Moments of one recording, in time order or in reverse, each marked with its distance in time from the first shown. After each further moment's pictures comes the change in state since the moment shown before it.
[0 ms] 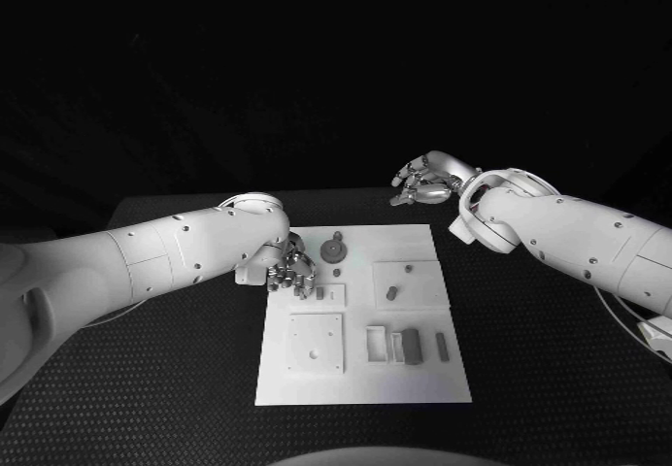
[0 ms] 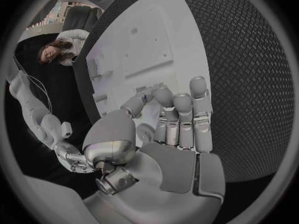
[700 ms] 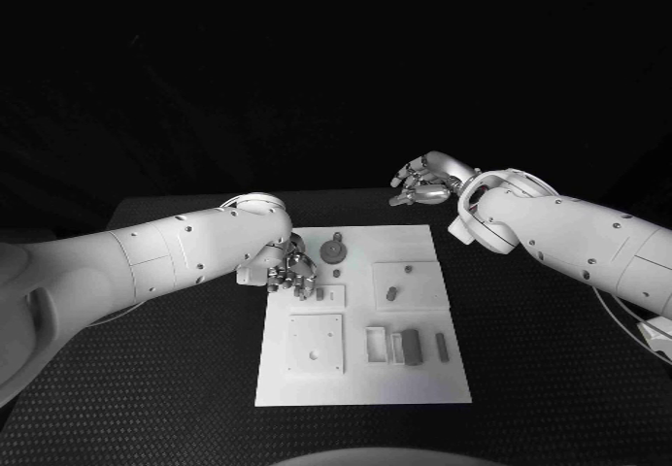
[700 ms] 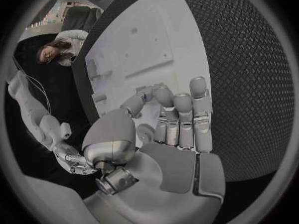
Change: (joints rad) left arm 0.002 0.010 -0.002 -0.003 0.001 0.001 -0.016; left_hand 0.016 -0.016 0.002 -0.002 0.012 -0.005 -0.002 0.020 -0.025 -0.004 0.004 0.000 0.000 -0.007 -0.004 0.000 0.000 0.000 -0.003 -0.003 0.004 0.000; right arm 0.000 0.002 0.000 -0.001 0.000 -0.002 0.000; right_hand -0.004 0.004 0.003 0.003 0.000 -0.001 0.001 0.000 0.001 0.002 -0.002 0.000 0.001 0.000 0.000 0.008 -0.005 0.000 0.006 -0.001 0.004 -0.001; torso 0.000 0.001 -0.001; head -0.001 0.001
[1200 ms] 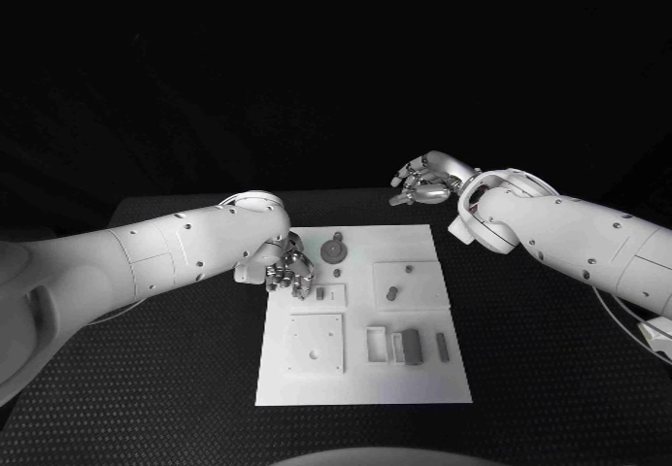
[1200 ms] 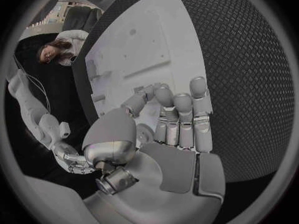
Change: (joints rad) left arm 0.002 0.001 0.000 -0.014 0.004 0.019 0.002; left_hand 0.025 0.001 0.007 -0.007 -0.069 -0.004 0.000 0.009 -0.161 -0.004 -0.003 0.000 -0.001 -0.006 0.002 0.000 0.004 0.000 -0.005 0.002 0.000 0.000; right arm 0.000 0.002 0.000 -0.002 0.000 -0.002 0.000; right_hand 0.000 0.000 0.000 0.000 0.000 0.000 0.000 0.000 0.001 0.002 -0.002 0.000 0.001 0.003 -0.003 0.007 -0.004 0.000 0.000 0.000 0.004 -0.001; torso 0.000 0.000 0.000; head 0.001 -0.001
